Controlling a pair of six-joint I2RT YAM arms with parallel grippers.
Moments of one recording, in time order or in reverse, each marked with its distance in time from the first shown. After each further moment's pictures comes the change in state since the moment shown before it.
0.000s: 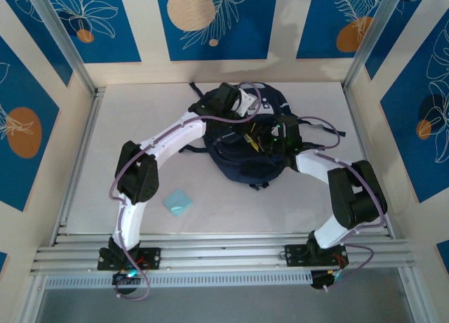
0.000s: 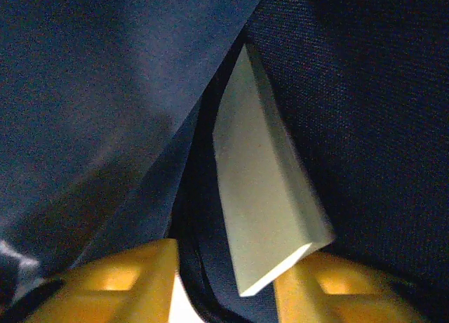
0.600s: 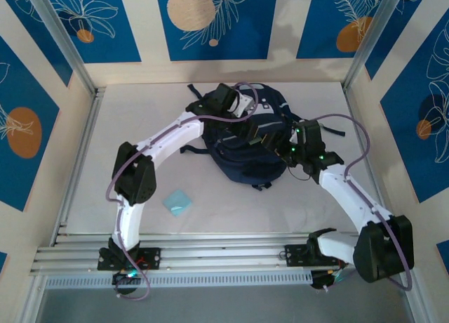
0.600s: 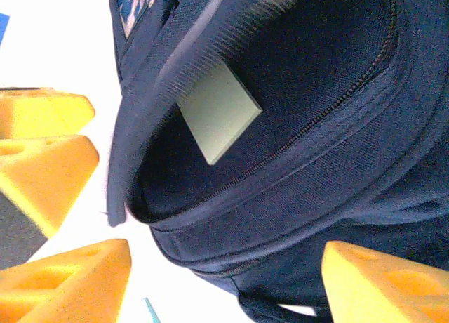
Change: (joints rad) left arm 0.005 -0.047 -0.030 -0.082 -0.082 -0.028; right arm -0.041 -0.421 -0.003 -0.556 0.154 -0.370
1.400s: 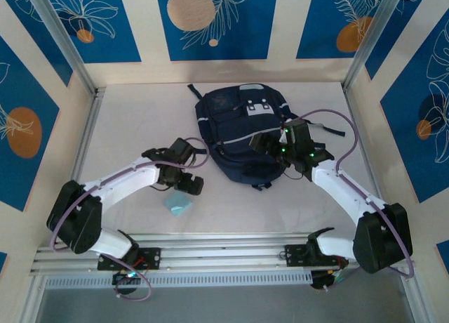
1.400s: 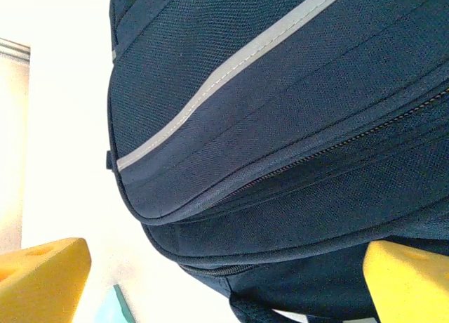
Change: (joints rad) left arm 0.066 -0.581 -0.951 -0.137 -0.245 -0.141; right arm 0.090 0.072 0.016 0.043 0.062 -0.060
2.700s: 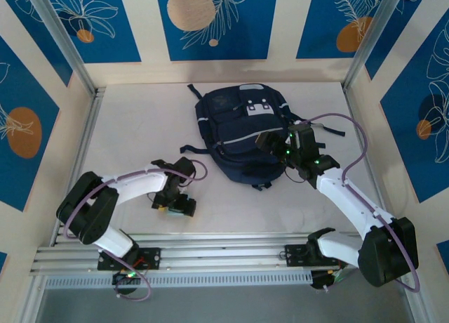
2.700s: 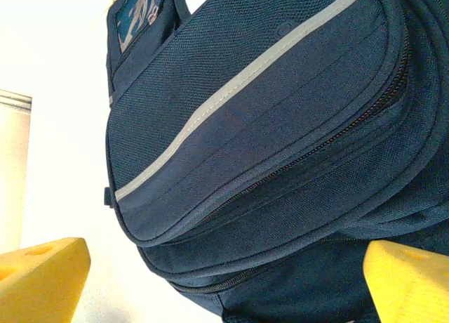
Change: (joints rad) left arm -0.049 0.085 -0.121 -0.097 0.072 -0.129; right arm 0.003 -0.092 -0.038 0.007 0.112 0.053
